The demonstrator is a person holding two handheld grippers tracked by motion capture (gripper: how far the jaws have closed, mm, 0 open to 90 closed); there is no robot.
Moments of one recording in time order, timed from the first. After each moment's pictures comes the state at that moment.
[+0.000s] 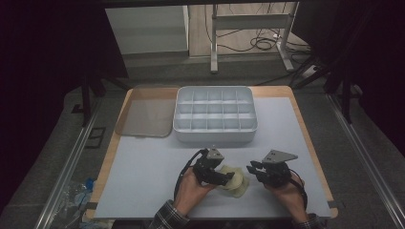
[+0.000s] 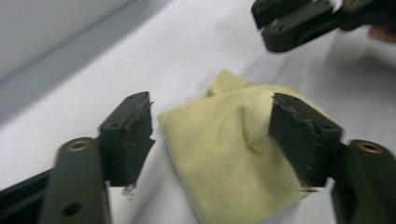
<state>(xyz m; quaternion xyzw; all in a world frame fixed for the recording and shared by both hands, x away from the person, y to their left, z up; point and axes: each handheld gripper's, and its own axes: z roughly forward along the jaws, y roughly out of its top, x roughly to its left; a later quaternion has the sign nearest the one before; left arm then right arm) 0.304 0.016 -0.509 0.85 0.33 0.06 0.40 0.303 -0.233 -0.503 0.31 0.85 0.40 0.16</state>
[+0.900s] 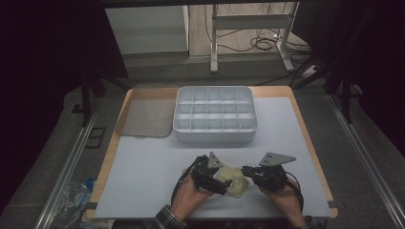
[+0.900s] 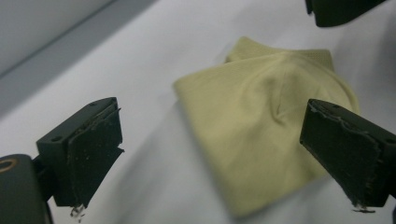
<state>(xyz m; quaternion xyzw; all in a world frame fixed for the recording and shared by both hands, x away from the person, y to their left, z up) 0.290 0.023 -0.519 0.86 0.32 0.12 0.38 0.289 -0.218 -0.495 0.29 0.84 0.44 0.11</state>
